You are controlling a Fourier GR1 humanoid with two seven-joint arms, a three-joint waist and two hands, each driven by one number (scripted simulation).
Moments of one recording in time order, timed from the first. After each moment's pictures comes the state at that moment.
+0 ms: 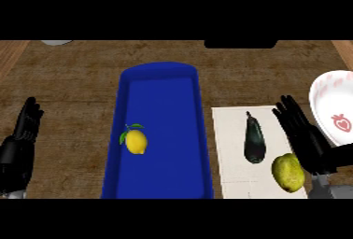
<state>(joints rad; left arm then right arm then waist) 0.08 0.49 -0.11 -1.68 0.12 0.38 -0.03 -0.05 -0.36 0.11 -1.43 -0.49 0.07 -0.11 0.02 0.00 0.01</state>
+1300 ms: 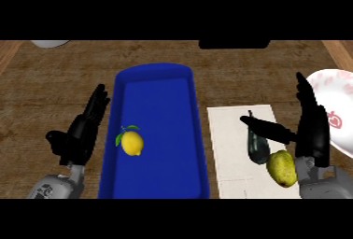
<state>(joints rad) -0.14 0.27 -0.25 -1.55 0.17 0.28 0.05 -0.23 -0.41 0.31 -1.75 0.42 -0.63 0.79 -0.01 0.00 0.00</state>
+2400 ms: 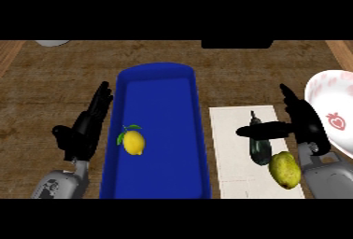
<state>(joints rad) -0.16 0.23 -0.22 -1.52 0.13 0.24 0.05 -0.30 -0.38 0.24 -1.69 0.23 -0.26 1.10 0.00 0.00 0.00</state>
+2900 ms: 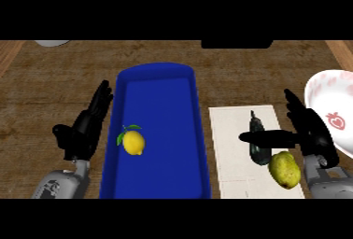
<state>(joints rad) -0.16 0.19 -0.19 -1.54 0.08 0.21 0.08 -0.21 -0.31 0.17 -1.79 0.24 -0.24 1.04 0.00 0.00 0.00</state>
